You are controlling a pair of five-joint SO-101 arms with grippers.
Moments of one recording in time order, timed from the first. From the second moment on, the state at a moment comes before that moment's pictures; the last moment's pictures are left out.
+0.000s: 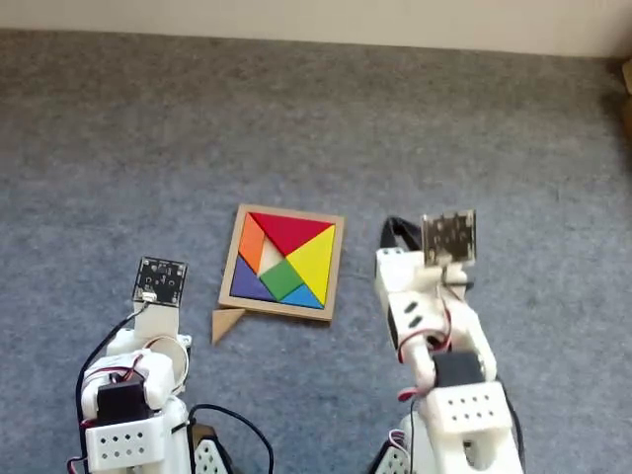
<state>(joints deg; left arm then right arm) -15.8 -102.1 96.0 76.4 -10.5 -14.6 -73.5 85.3 15.4 3.1</state>
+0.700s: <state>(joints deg) -15.8 -102.1 96.0 76.4 -10.5 -14.4 -104.0 96.0 45.3 2.9</state>
